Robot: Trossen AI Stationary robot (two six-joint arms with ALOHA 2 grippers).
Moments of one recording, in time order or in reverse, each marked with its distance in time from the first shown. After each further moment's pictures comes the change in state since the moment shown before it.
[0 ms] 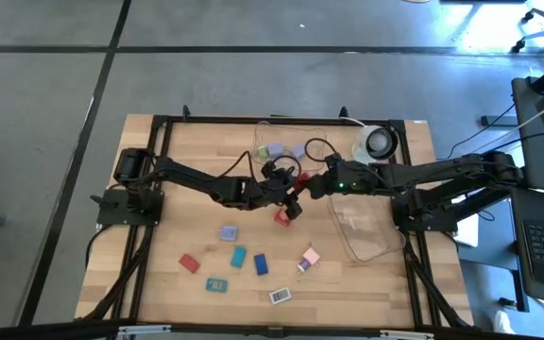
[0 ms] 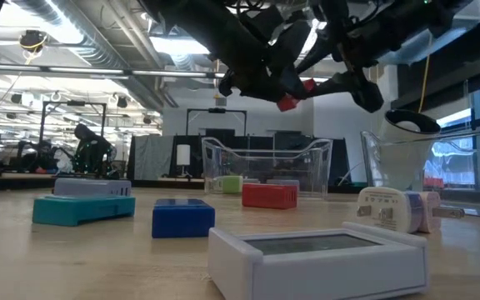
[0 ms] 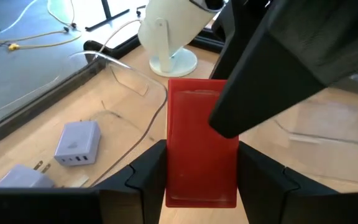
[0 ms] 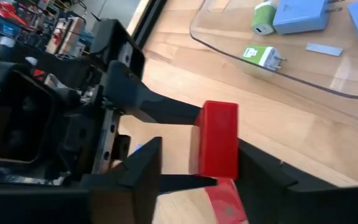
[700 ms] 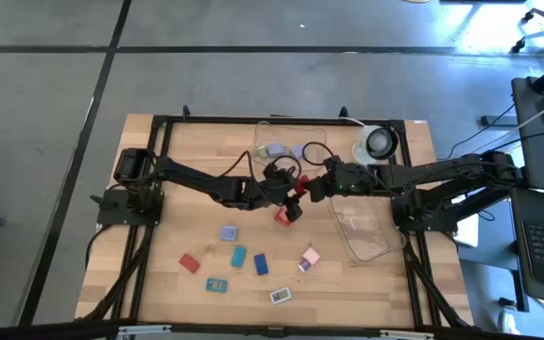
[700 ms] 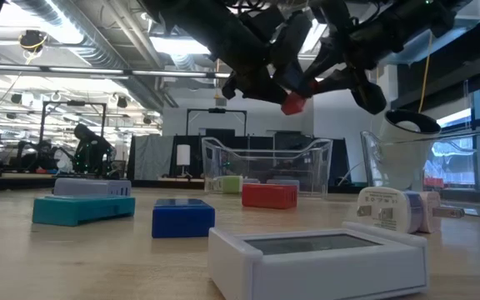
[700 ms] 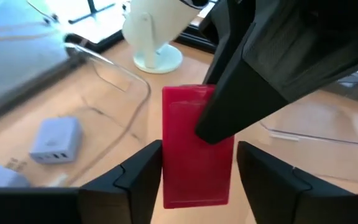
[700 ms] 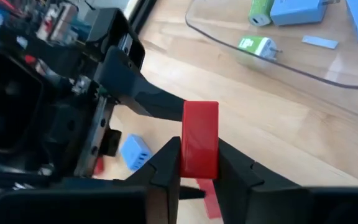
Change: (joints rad) left arm -0.005 0.000 -0.001 0.020 0.073 -0.030; right arm 0.000 0.009 0.002 -0.035 -0.006 -0.022
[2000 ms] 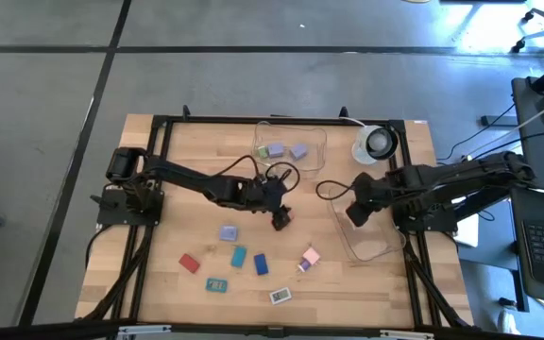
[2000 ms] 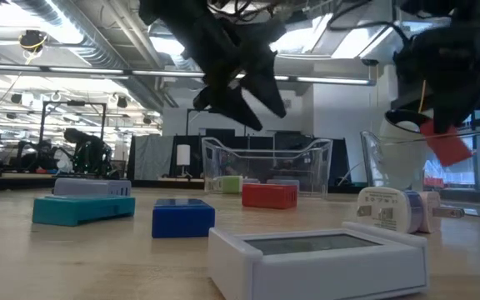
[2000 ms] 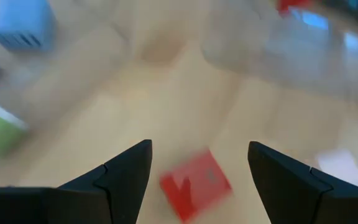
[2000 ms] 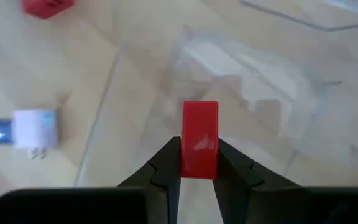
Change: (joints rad) left arm -0.016 -0.058 0.001 -0.382 0.192 -0.239; right arm 0.116 -0.229 -0.002 -0.906 -0.165 -0.076
